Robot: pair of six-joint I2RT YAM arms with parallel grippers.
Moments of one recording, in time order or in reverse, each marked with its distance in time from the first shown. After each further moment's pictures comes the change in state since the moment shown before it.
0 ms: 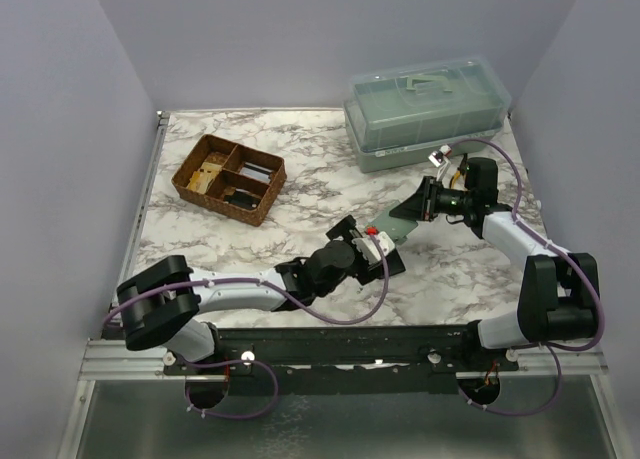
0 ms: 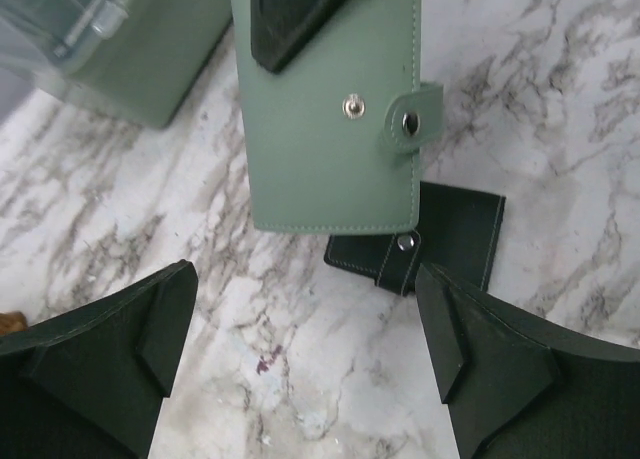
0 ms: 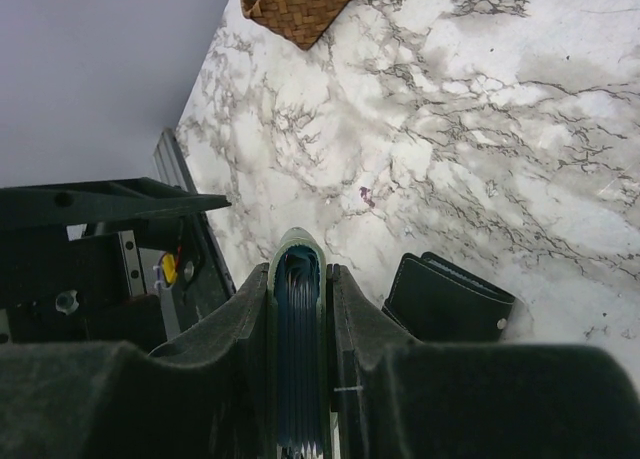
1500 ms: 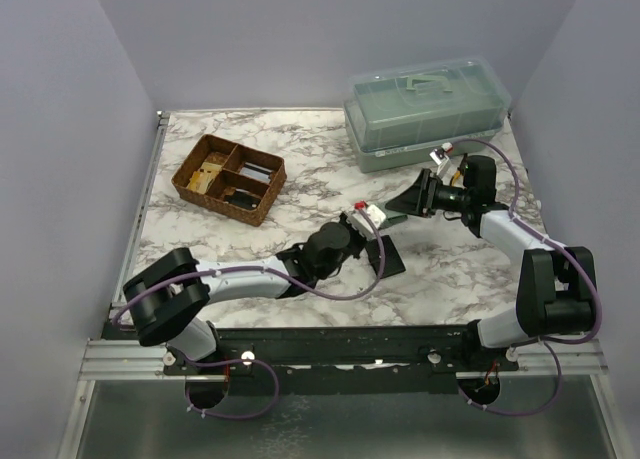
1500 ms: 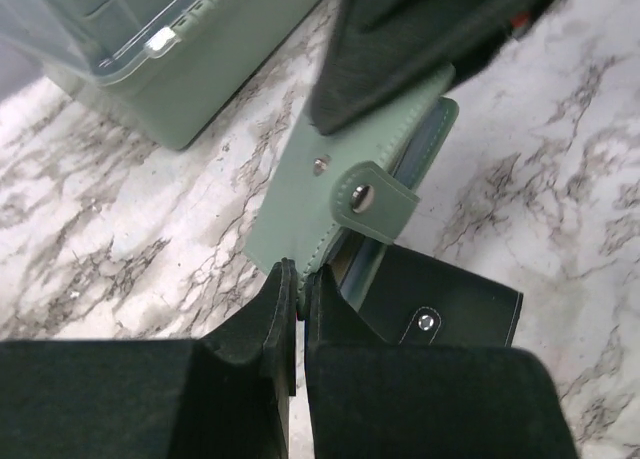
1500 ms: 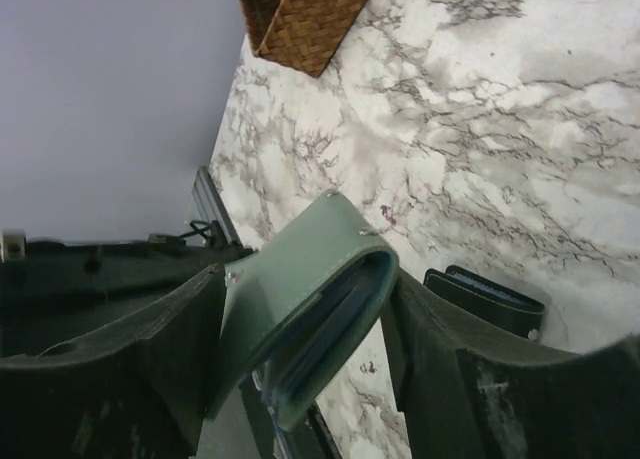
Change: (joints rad) left arm 0.054 0.101 0.055 0.171 -0.023 -0.066; right arm 0.013 0.035 0.000 0.096 0.051 0.217
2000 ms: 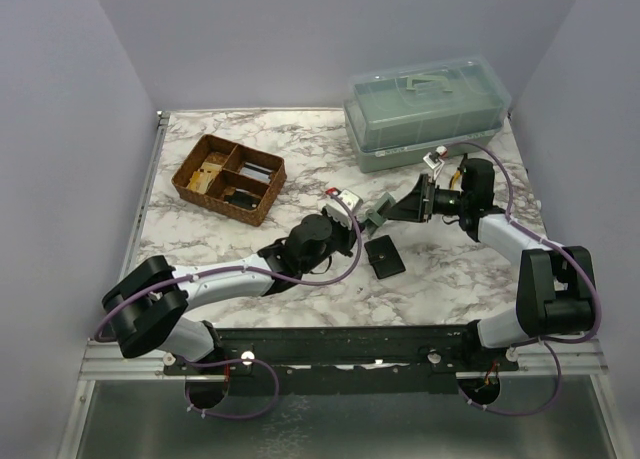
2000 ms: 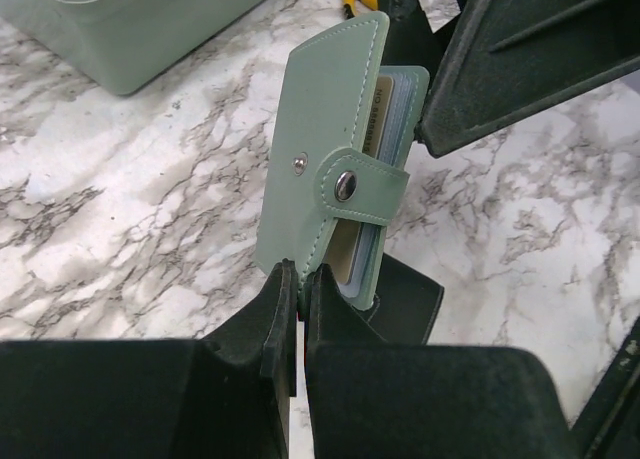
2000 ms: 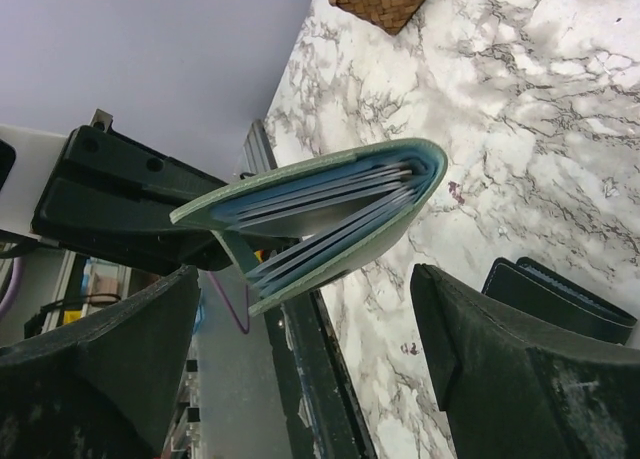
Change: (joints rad) left arm 0.111 -0.139 -0.058 -0.087 0.162 -0.341; right arm 0.007 0.000 -0.041 0.106 -0.192 0.046
